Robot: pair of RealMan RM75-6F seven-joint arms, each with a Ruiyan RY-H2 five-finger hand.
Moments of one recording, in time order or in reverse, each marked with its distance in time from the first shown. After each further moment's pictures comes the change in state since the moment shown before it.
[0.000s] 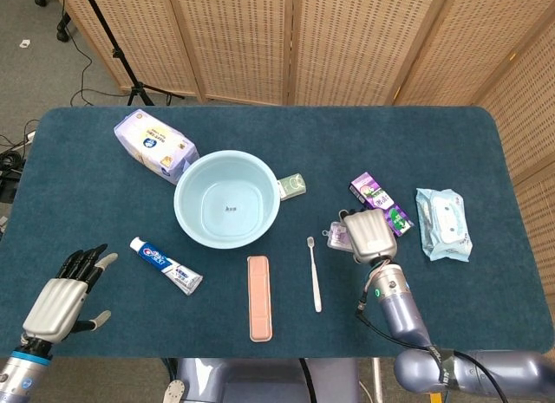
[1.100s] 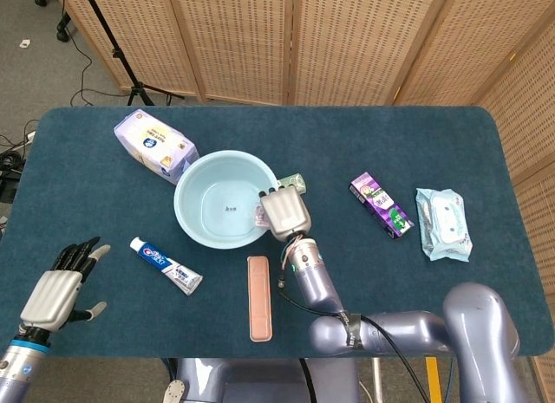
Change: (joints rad) left arm -0.025 -0.019 -0.042 0.055 -0.090 -0.037 -0.042; right arm 0.343 -0.351 0.150 0.385 0.118 -0.094 -0.074
